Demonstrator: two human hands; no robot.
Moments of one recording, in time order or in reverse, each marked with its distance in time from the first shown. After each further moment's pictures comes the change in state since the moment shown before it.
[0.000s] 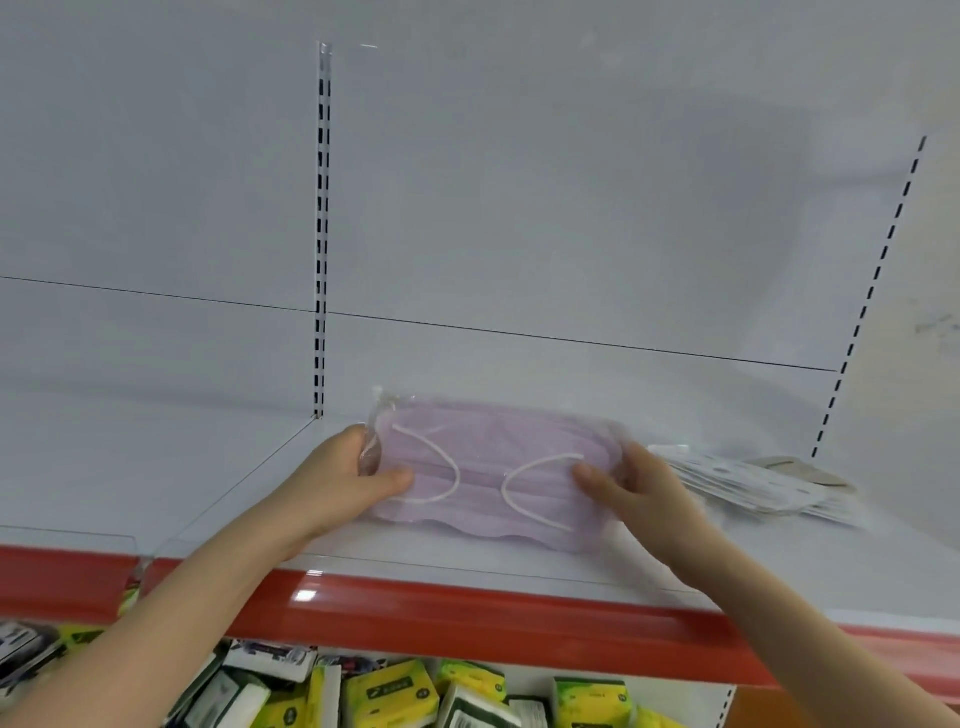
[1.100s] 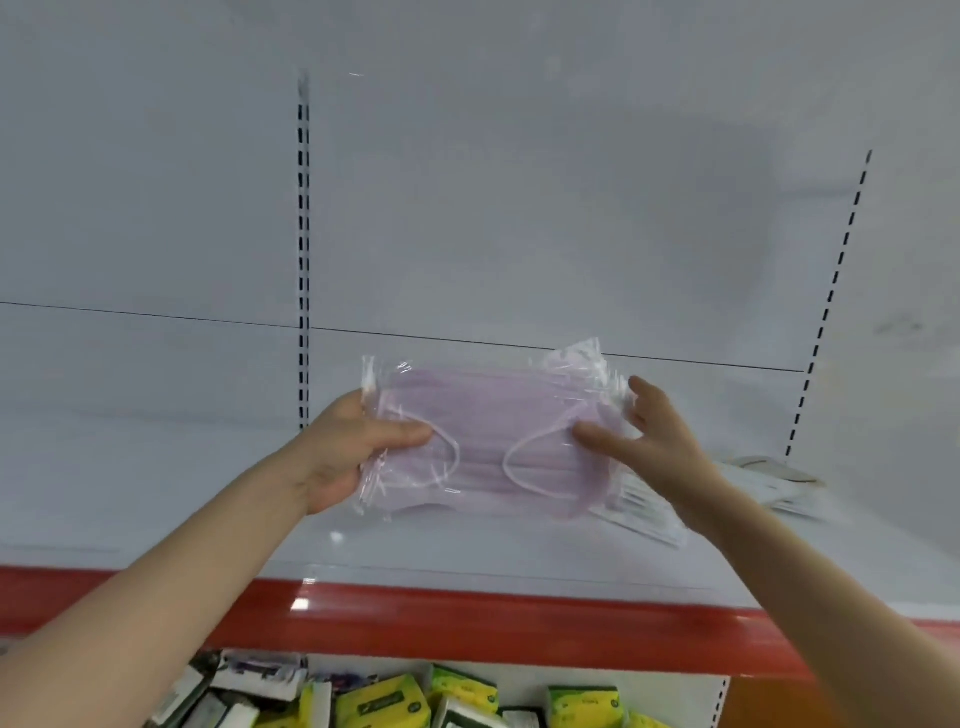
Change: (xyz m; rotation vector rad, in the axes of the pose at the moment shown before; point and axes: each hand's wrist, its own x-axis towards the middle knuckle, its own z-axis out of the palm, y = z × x) left_hand 0.015 0.044 -0.001 -0.581 -0.161 -0.114; right_hand 0.020 -0.026 -0.037 0.087 0.019 0.095
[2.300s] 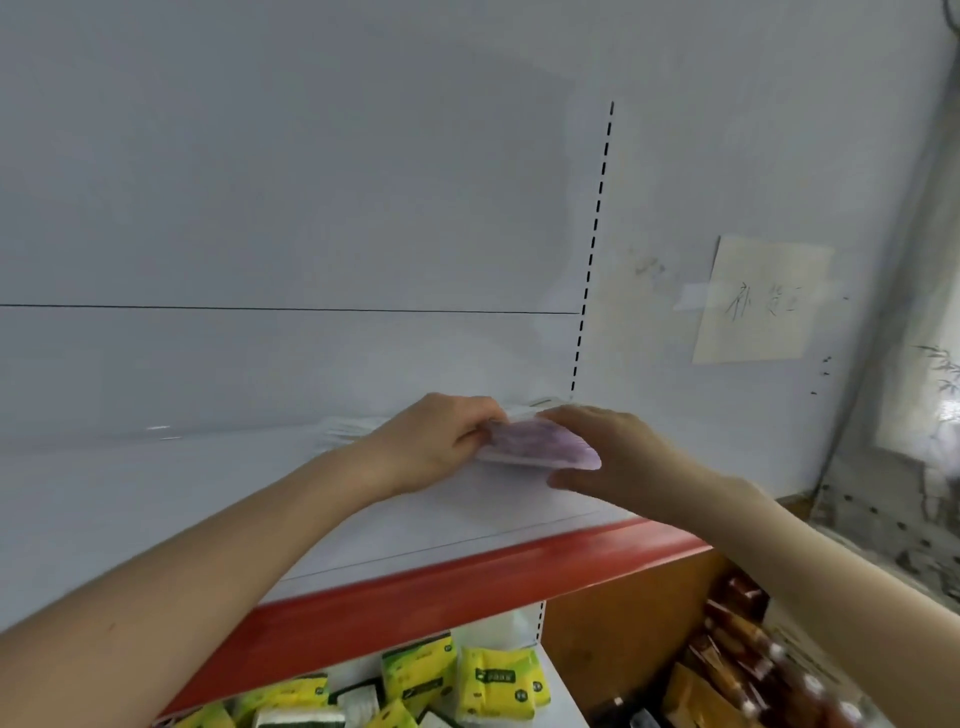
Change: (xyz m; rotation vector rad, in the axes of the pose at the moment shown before) left_hand 0.050 -0.034 0.226 0.924 -0.543 0.748; right_hand -0.070 0.036 -0.150 -0.999 -0.085 -0.200
